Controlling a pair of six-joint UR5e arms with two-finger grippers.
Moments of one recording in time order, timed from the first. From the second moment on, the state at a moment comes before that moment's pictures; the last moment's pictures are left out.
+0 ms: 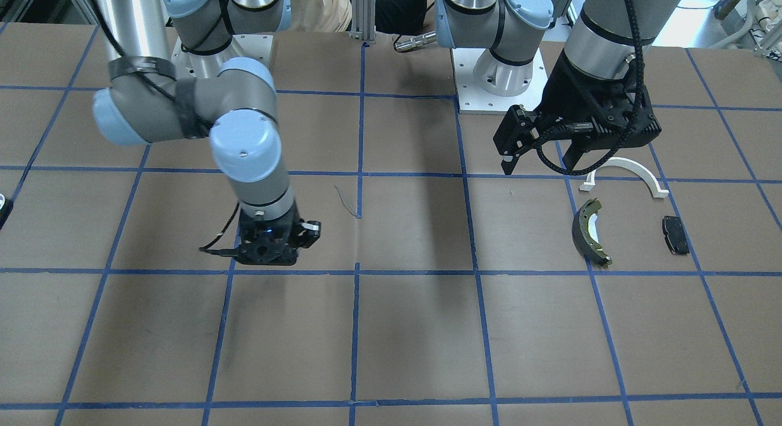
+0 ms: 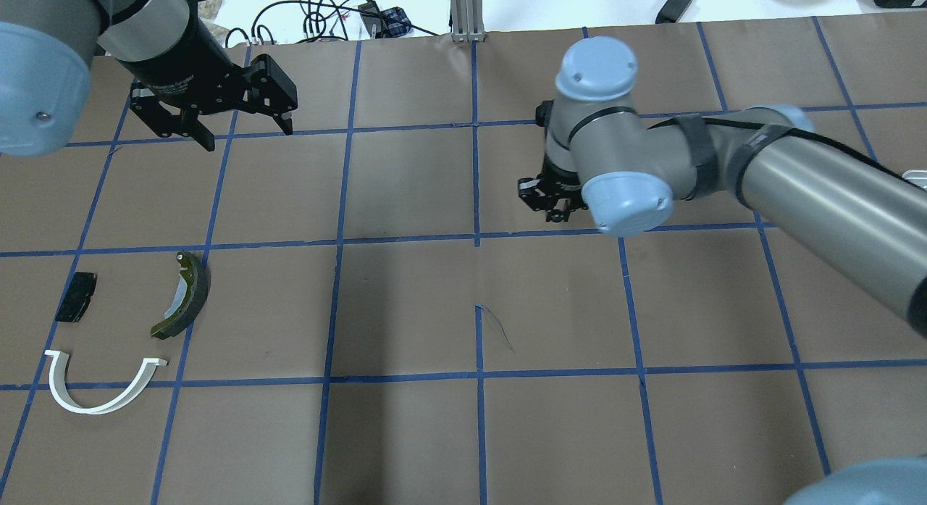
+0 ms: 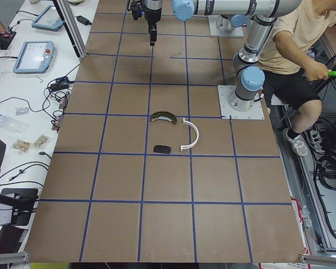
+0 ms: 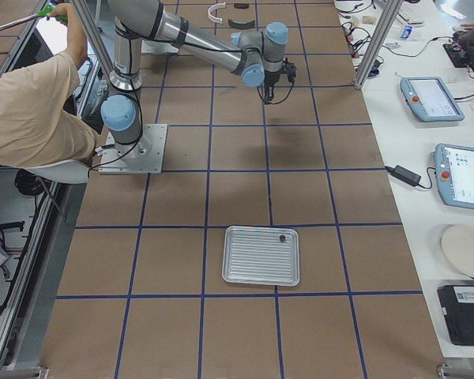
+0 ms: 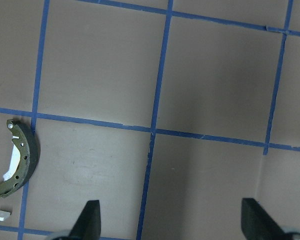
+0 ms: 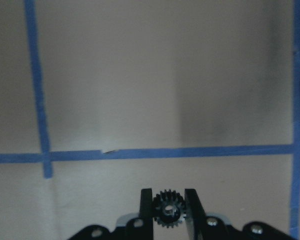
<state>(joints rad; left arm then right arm) -1.54 -1.59 -1.57 -1.45 1.53 -0.12 1.83 -1.21 1.79 -2.20 -1.56 0.30</state>
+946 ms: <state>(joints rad) -1.54 -1.59 -1.58 -1.46 1.52 -0.12 1.96 -1.17 1.80 -2.27 -1.47 0.46</state>
